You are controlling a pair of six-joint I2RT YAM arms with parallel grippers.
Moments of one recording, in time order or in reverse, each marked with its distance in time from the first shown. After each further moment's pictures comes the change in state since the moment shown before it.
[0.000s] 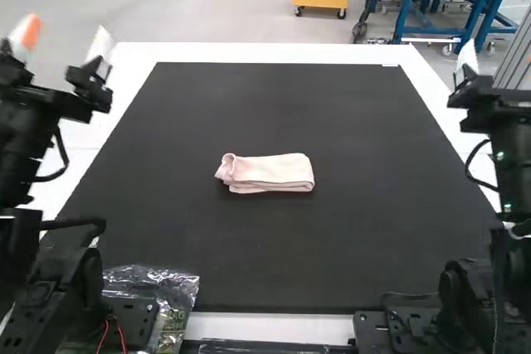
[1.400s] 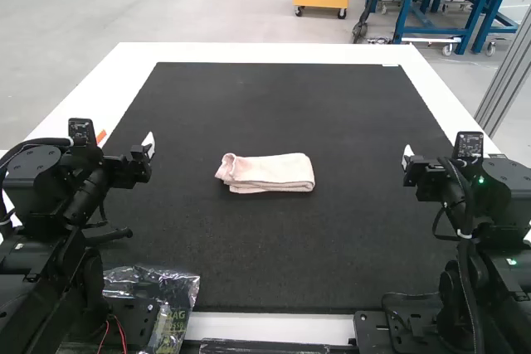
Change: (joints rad) left arm -0.001 0.002 -0.288 -0.318 -0.135 0.101; right arm 0.000 0.002 -0.198 -0.457 0.022 -0.079
